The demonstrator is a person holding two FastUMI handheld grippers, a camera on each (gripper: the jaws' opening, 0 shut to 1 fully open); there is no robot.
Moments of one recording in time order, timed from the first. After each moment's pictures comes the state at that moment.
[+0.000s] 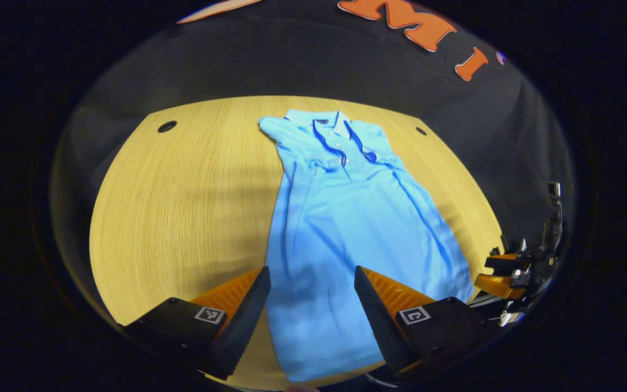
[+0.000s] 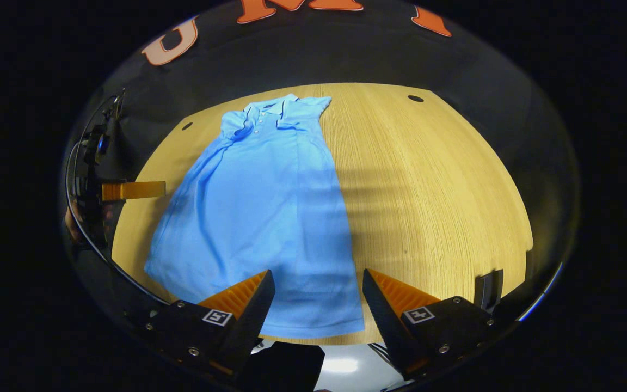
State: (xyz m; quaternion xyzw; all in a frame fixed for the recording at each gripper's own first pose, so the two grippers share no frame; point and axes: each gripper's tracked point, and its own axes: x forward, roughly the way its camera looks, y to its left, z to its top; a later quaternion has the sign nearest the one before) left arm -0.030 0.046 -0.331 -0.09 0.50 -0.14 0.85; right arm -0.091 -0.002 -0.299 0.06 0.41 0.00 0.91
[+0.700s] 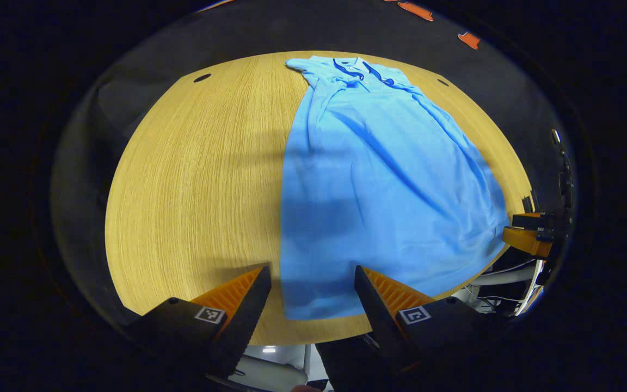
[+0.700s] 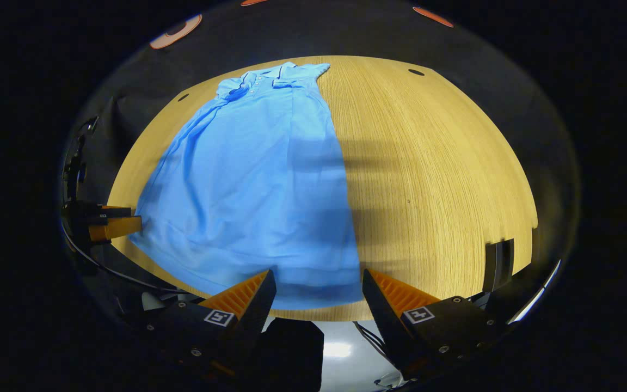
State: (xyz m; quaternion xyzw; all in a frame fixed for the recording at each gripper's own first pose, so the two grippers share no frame) left arm -0.168 0.059 -0.376 -0.05 0.59 -0.08 0.80; right arm -0.129 -0.004 -0.346 0.05 0.47 0.00 0.88
